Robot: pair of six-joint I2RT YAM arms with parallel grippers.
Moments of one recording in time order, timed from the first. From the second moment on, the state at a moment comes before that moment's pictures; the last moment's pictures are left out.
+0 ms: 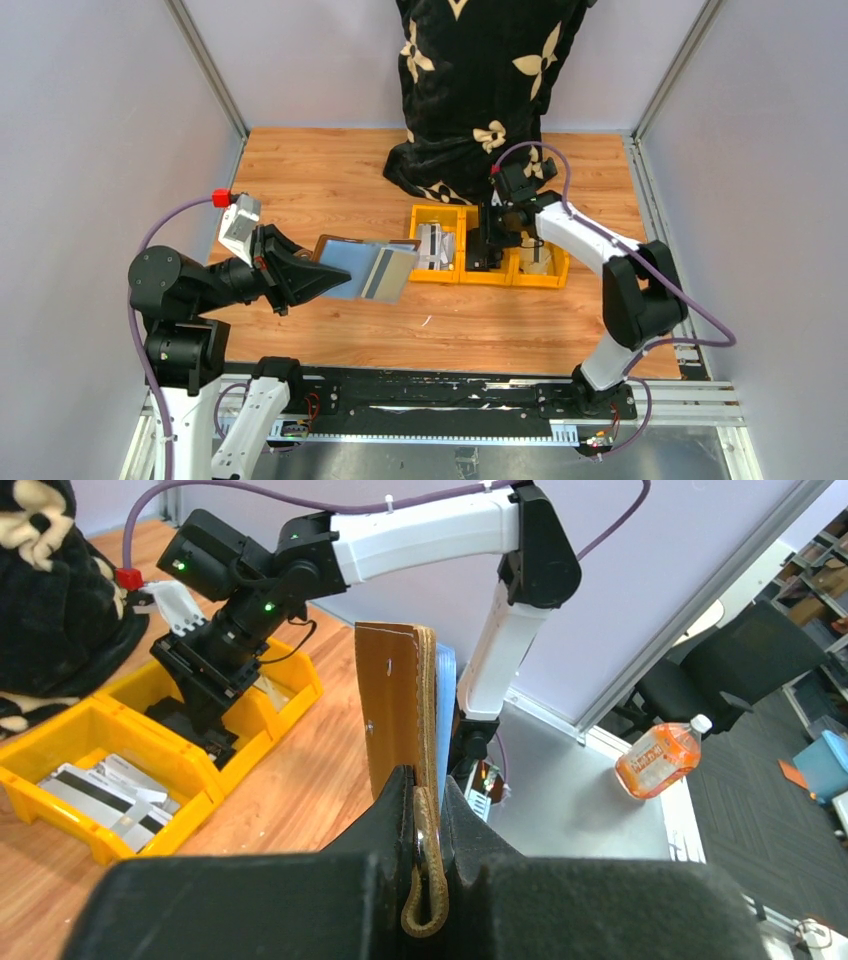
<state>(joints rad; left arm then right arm) -0.06 0.57 1.12 -0.36 1.19 -0.56 0.45 1.69 1.19 -0.55 -0.09 0.35</state>
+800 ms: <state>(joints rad) -0.06 0.54 1.14 0.00 1.17 -0.93 0.83 1.03 0.83 0.70 -0.74 0.67</state>
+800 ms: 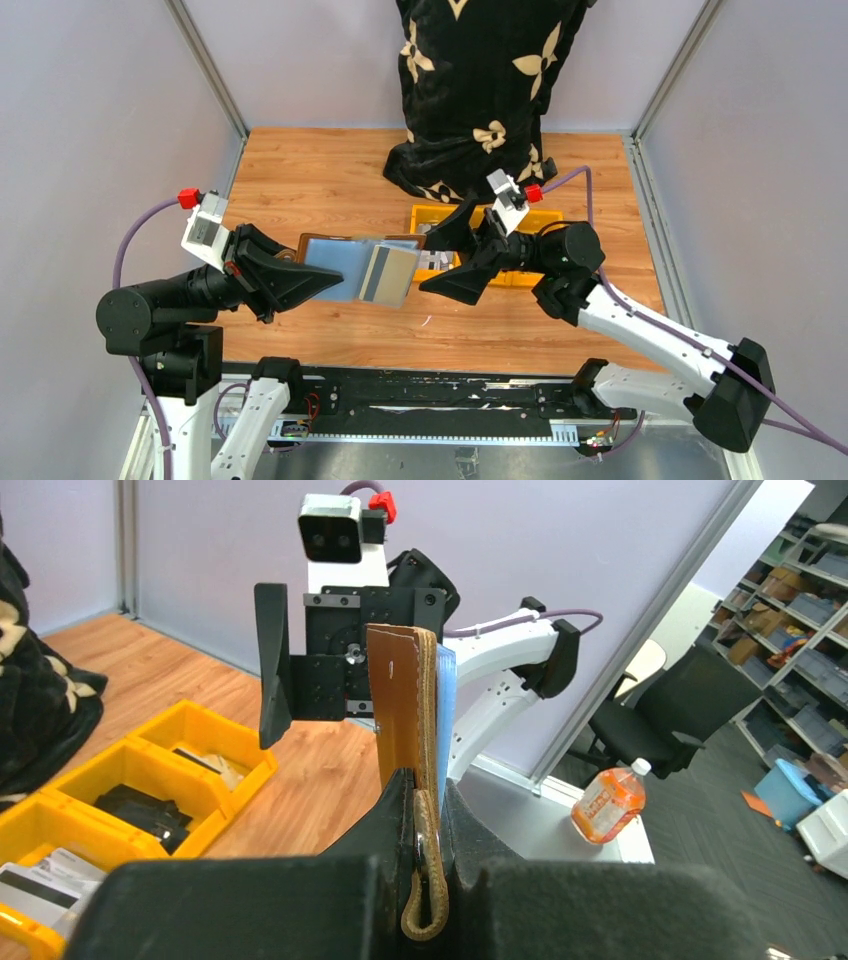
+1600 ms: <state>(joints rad) -0.06 0.55 1.12 -0.04 1.18 -0.93 0.98 1.11 0.82 1.12 -0.76 0.79</state>
